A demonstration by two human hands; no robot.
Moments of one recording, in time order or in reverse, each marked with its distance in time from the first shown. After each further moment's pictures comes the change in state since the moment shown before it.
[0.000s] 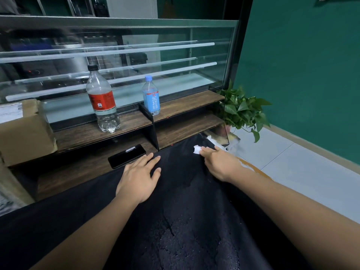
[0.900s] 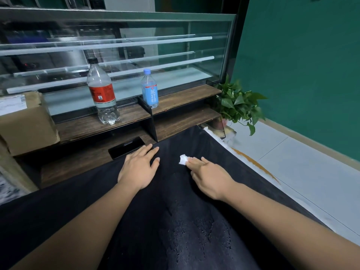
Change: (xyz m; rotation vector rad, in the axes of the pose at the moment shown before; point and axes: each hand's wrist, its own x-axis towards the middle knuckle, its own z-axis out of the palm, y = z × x) left_hand -0.003 0.001 -0.004 -0.013 -0.030 0.008; right_hand -0.077 -0.063 0.014 0.115 0.059 -0.179
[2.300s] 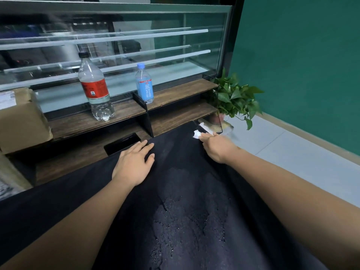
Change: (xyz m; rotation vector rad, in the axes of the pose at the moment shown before) left_hand -0.002 -0.001 -0.001 -0.004 0.006 -0.006; right_hand 0.051 0.074 -0.033 -0.057 -0.152 0.341
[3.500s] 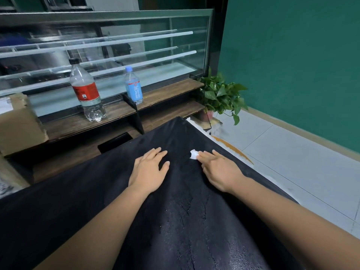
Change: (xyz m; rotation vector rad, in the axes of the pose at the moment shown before) left_hand -0.050 0.084 0.013 -0.092 -0.002 0.098; right_hand -0.136 0.013 0.034 -0.050 0.192 -0.199
